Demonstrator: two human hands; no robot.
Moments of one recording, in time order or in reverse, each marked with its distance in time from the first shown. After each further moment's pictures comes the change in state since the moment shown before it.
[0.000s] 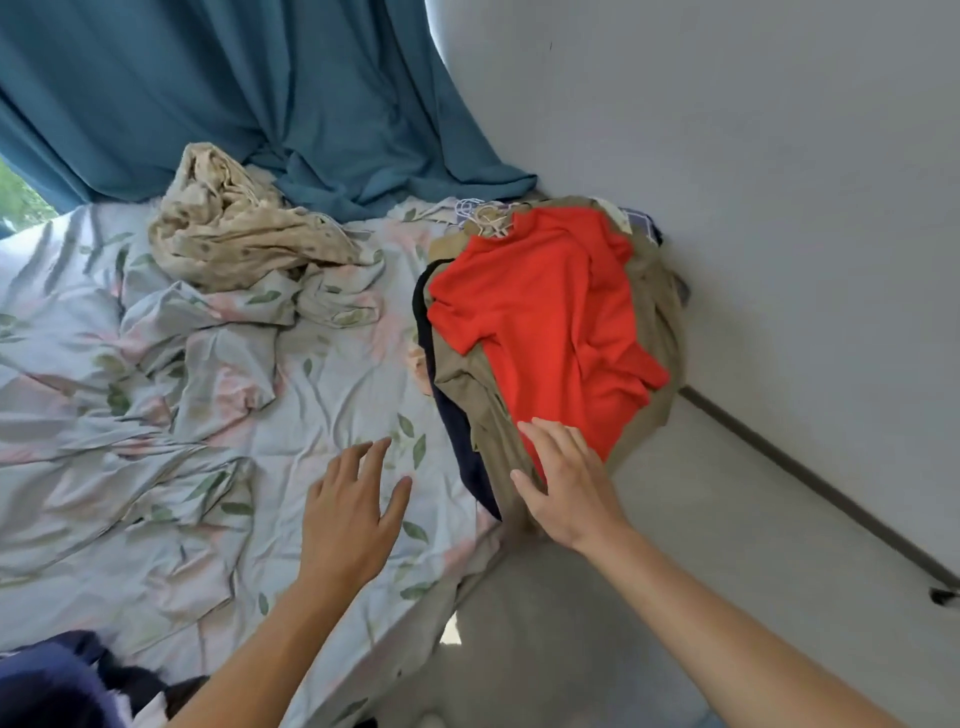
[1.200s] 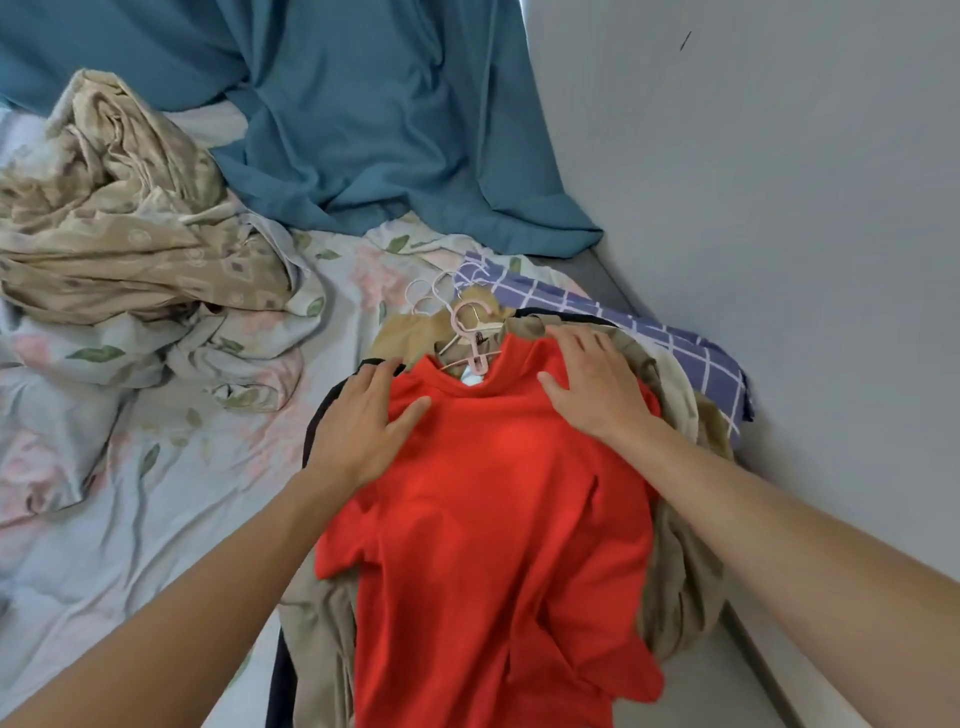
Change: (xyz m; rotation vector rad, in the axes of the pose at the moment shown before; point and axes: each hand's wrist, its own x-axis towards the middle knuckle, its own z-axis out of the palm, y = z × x) left_hand 0.519 0.111 0.127 -0.244 -0.032 -0.286; right_hand 0.595 0.248 -0.033 -0.190 -0.183 -0.217
